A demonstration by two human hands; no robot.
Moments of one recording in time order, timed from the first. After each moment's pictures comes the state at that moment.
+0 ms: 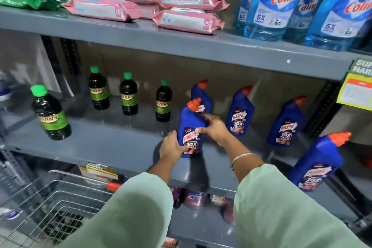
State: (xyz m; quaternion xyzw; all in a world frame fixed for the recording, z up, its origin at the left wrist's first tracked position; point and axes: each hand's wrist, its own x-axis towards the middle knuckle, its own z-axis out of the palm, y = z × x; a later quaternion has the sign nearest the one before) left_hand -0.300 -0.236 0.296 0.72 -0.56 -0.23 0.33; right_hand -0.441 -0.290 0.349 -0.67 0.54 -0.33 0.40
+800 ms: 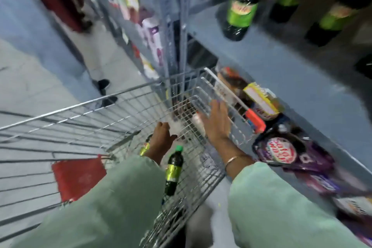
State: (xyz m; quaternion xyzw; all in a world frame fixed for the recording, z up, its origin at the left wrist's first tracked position) left_hand -0.012 0.051 0.089 0.91 -0.23 -0.25 0.22; right_hand -0.101 -0.084 0.151 -0.86 0.42 -0.09 0.27
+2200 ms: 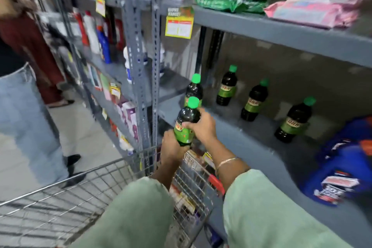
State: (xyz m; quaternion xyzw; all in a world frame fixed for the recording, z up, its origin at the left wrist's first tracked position) left_hand -0.012 -0.095 0.237 0.83 -0.25 -0.12 0.49; right_hand -0.083 -0.154 0.347 -0.80 0.39 -0.25 0.39
